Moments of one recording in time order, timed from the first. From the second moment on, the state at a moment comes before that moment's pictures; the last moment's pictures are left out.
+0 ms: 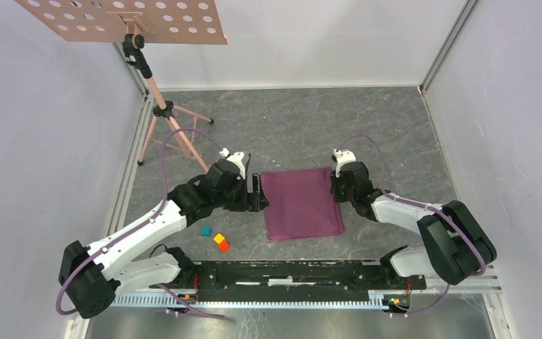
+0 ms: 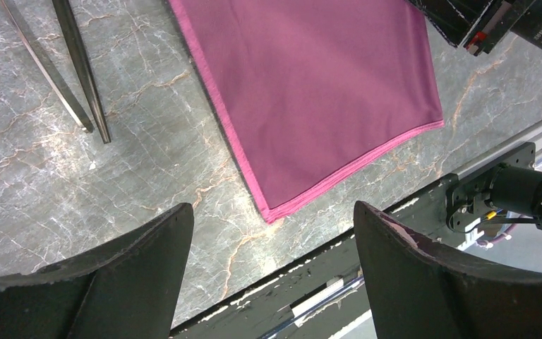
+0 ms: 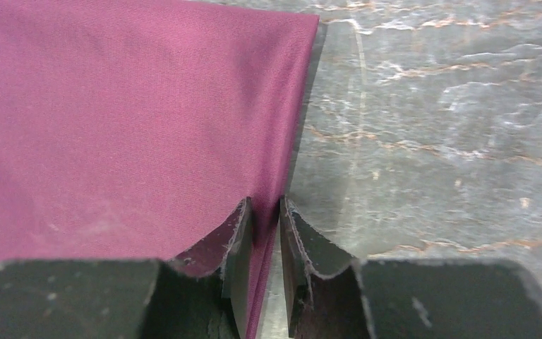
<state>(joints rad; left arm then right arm) -0.76 1.03 0.77 -0.52 0.02 -0.65 0.49 1.36 0.46 0.16 0.10 0.19</state>
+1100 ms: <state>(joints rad) -0.75 0.41 0.70 -0.64 -0.27 -0.70 1.12 1.52 1.00 -0.52 0.15 0.52</state>
